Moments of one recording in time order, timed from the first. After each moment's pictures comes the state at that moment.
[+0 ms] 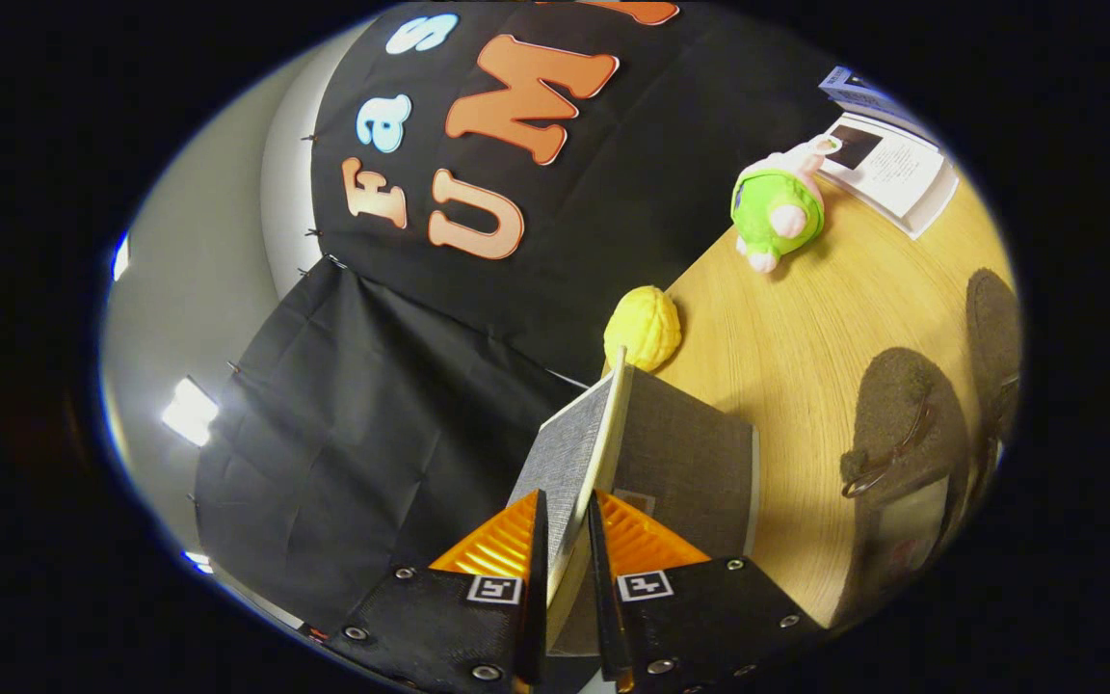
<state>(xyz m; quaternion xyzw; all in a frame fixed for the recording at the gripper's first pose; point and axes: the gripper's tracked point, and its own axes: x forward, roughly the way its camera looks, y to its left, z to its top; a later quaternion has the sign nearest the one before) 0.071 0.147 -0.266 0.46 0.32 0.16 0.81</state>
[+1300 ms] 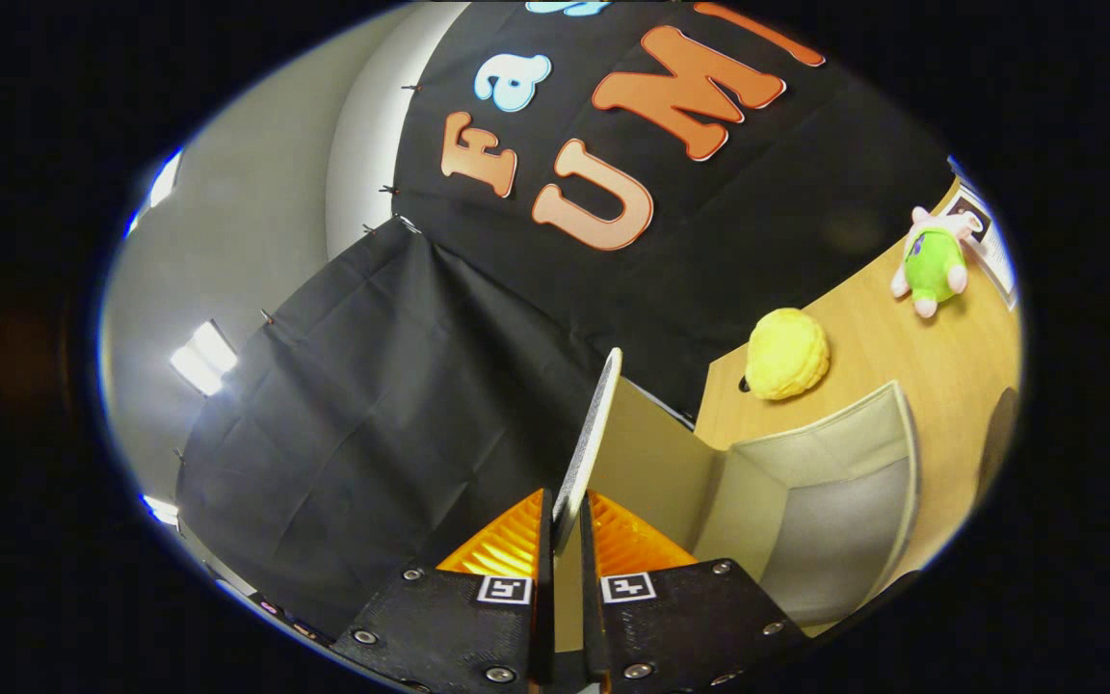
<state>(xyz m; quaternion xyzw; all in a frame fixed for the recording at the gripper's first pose) 0.128 0.323 -0.141 0.41 0.27 0.22 0.84</state>
